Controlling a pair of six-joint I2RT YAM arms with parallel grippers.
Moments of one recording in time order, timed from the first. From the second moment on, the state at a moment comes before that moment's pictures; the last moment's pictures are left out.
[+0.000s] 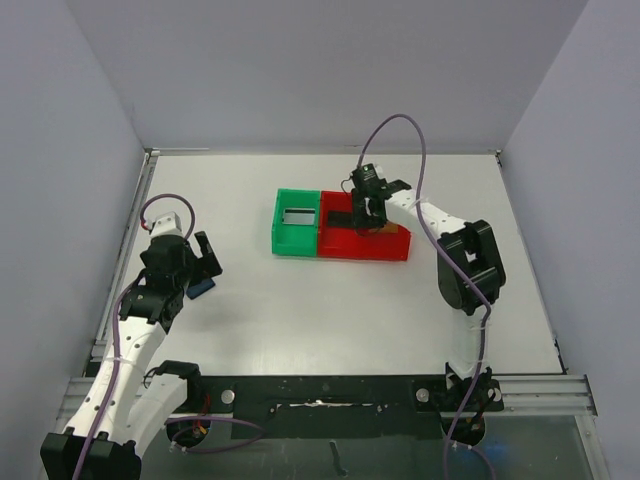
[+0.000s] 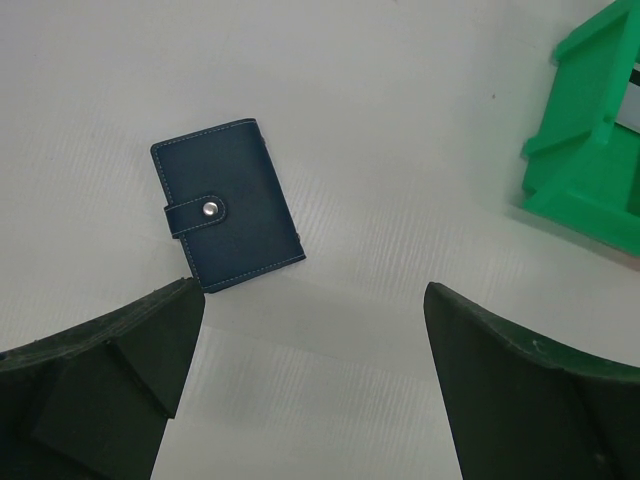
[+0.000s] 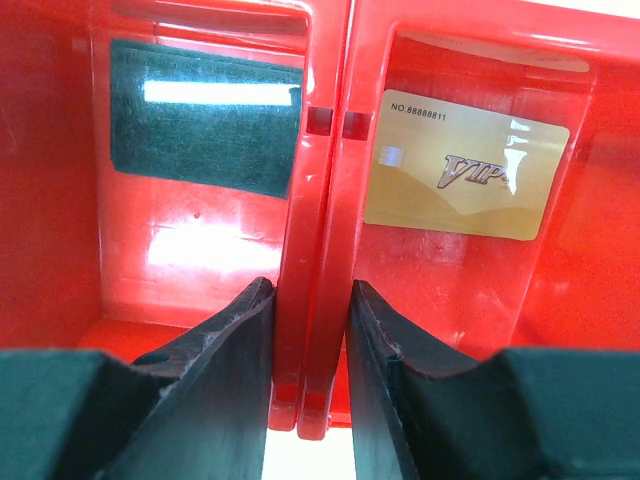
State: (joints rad) left arm -0.15 0.80 0.67 -0.51 -0.24 -0.42; right arm 0.46 2.00 1.56 -0.61 0.19 0.36
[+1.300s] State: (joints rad) left arm 0.21 1.44 0.90 -0.48 -0.20 -0.50; right arm 0.50 1.51 1.43 -0.64 0.11 0.35
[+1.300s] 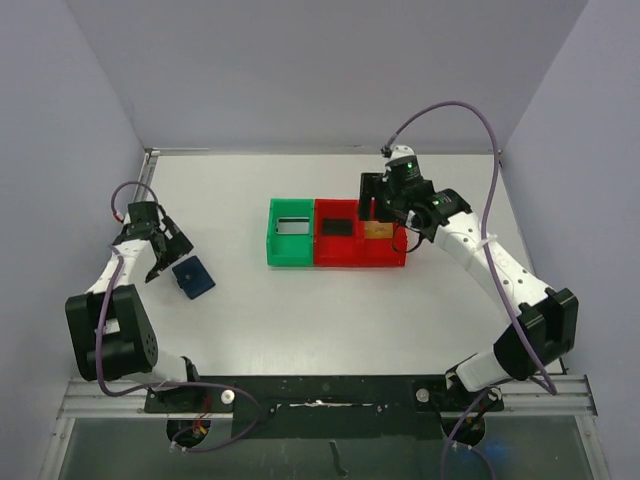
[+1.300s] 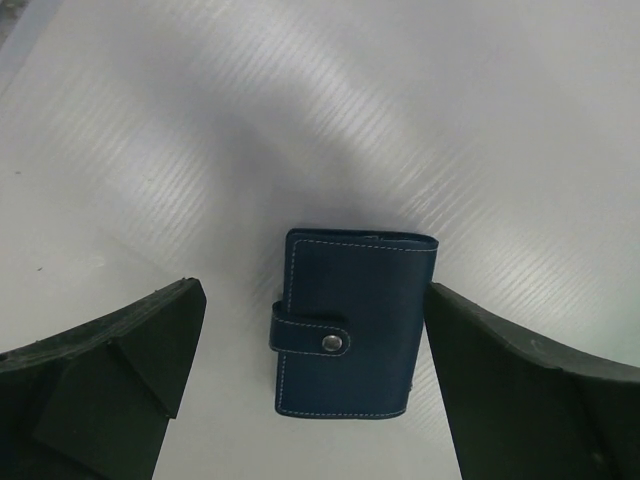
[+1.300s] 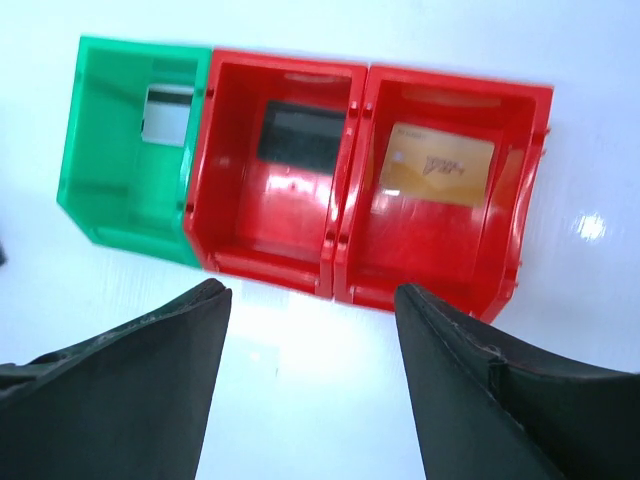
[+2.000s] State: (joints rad) left arm -0.05 1.43 0.73 -0.44 -0.02 -0.62; right arm 0.50 1.14 0.88 -0.58 -0.04 0.57
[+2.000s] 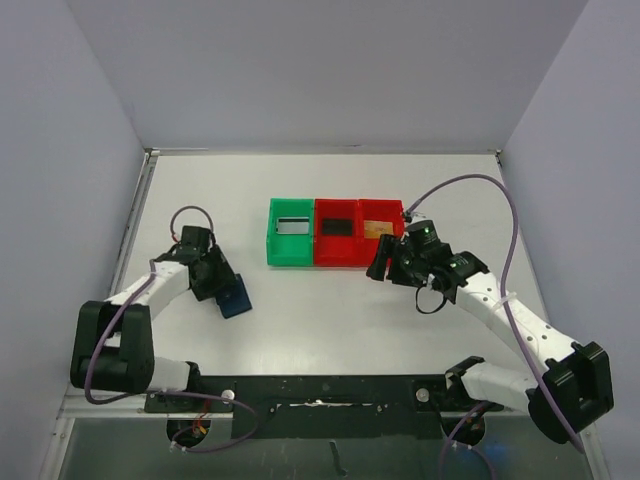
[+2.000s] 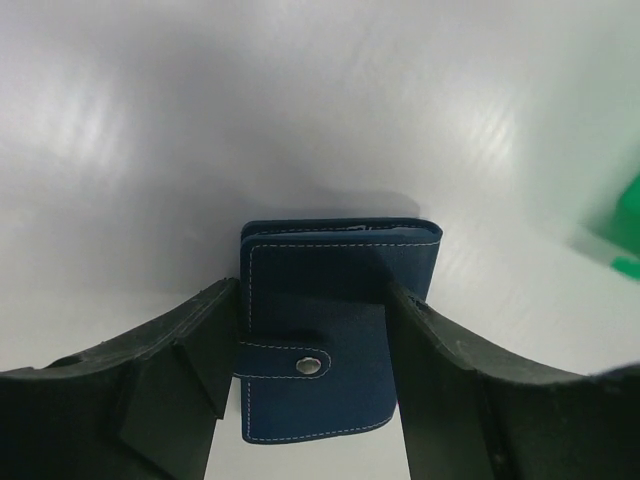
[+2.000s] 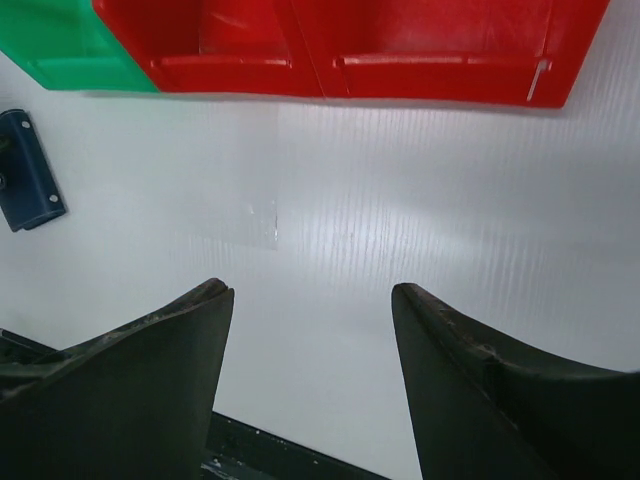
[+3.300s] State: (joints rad) left arm -0.94 1.26 0.62 -0.31 -0.21 -1.22; right arm 0.50 1.58 1.20 -0.53 0.12 0.54
